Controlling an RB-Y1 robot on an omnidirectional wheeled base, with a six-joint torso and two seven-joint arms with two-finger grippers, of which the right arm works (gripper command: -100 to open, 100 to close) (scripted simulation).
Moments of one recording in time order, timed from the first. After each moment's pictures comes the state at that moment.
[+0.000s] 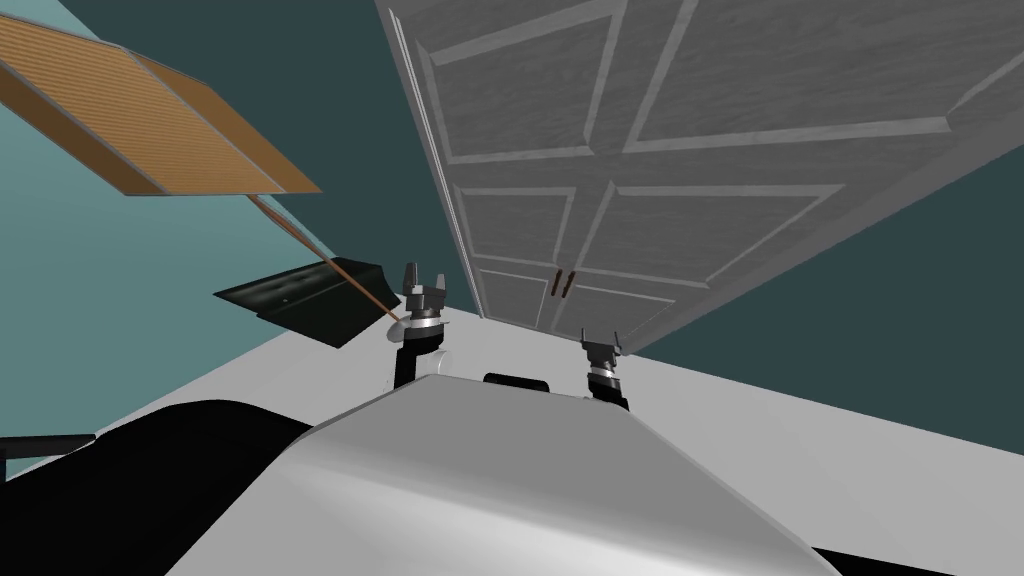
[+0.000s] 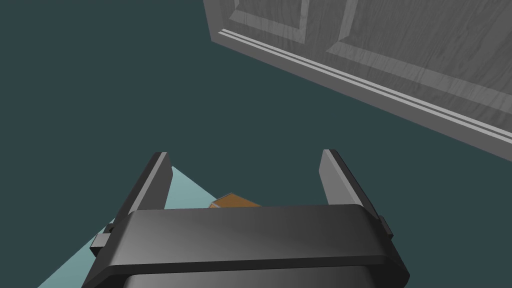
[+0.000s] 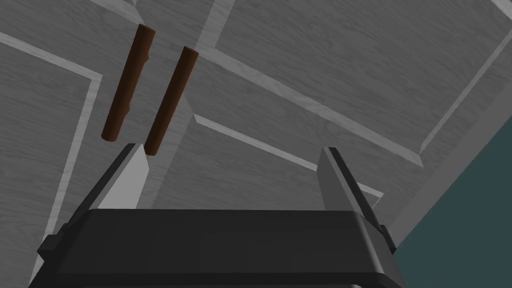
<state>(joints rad) 0.44 -0.24 0.14 -1.55 -0.47 -0.73 -0.87</state>
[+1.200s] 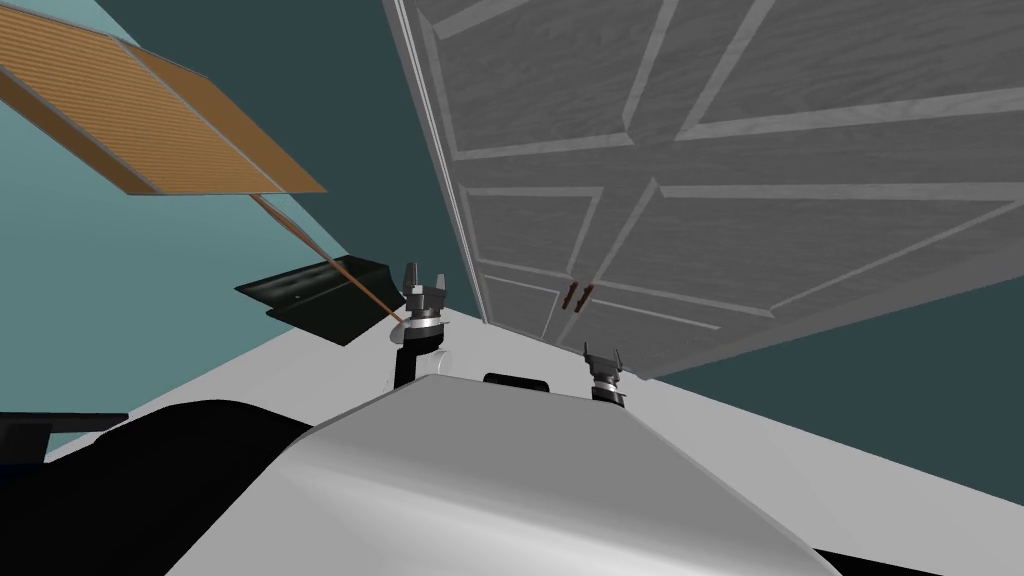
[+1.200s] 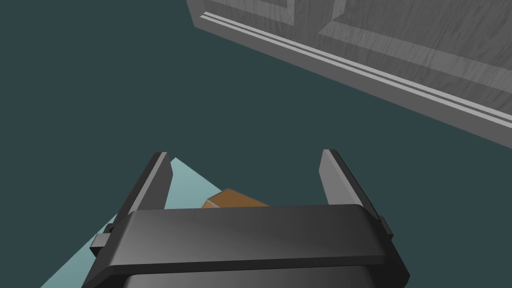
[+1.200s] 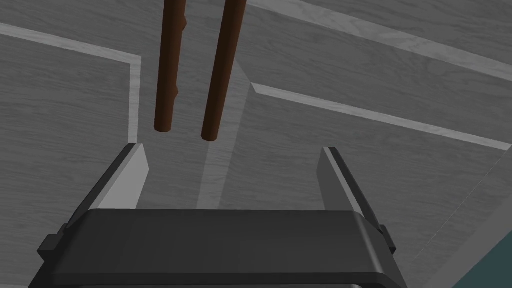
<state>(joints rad) 0.41 -0.30 0.20 -1.31 -0.58 -0.82 -1.13</state>
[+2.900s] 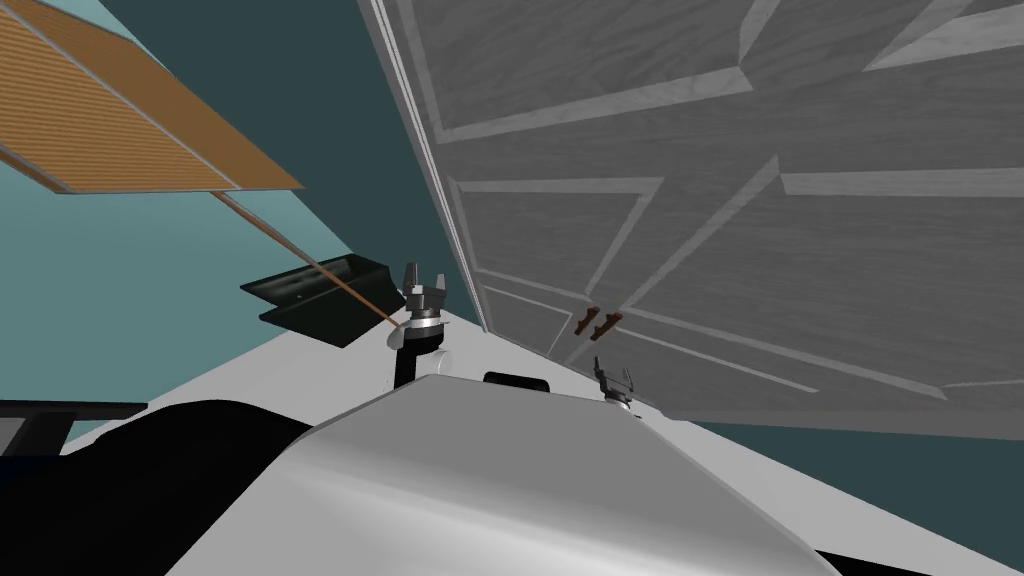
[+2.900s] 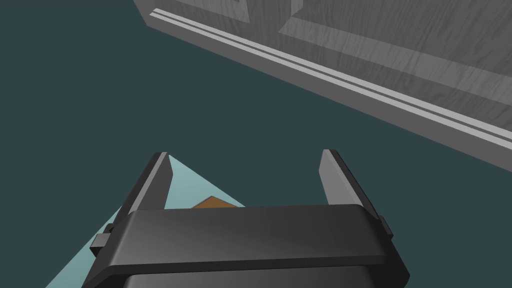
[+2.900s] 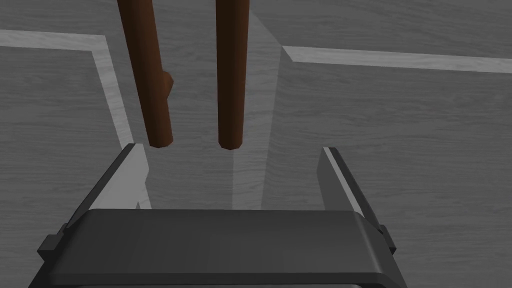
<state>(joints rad) 0.39 -0.37 0.25 -1.07 -0.70 -0.92 -1.40</state>
